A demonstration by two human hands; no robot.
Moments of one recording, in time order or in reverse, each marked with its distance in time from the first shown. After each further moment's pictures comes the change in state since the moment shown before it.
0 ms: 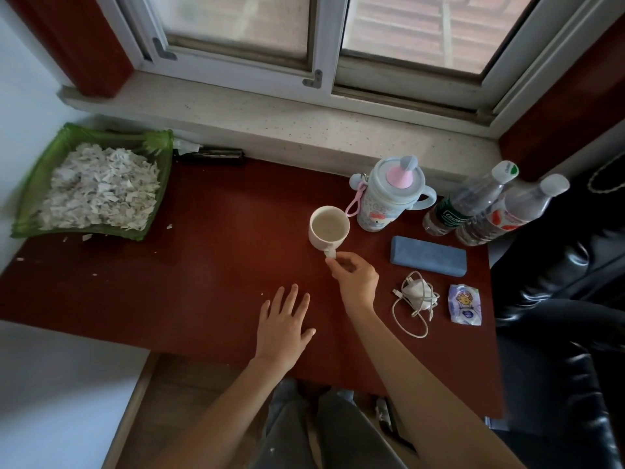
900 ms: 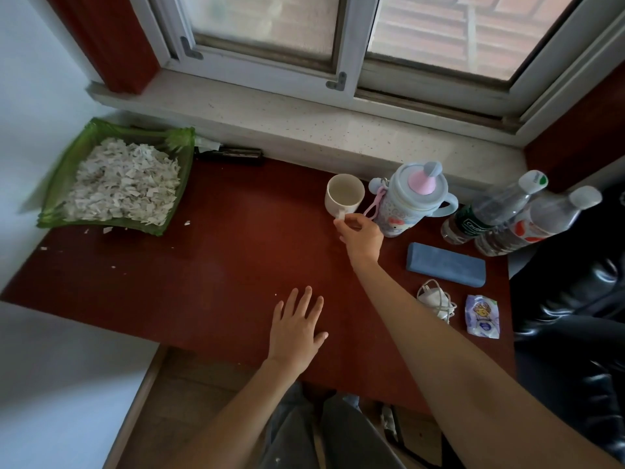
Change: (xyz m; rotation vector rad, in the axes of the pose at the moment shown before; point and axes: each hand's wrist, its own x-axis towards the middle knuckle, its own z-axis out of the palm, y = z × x) left_hand -0.001 0.000 -0.003 -0.020 -0.057 -0.006; right_hand 0.072 -0.038 0.037 -0.025 -0.008 -0.032
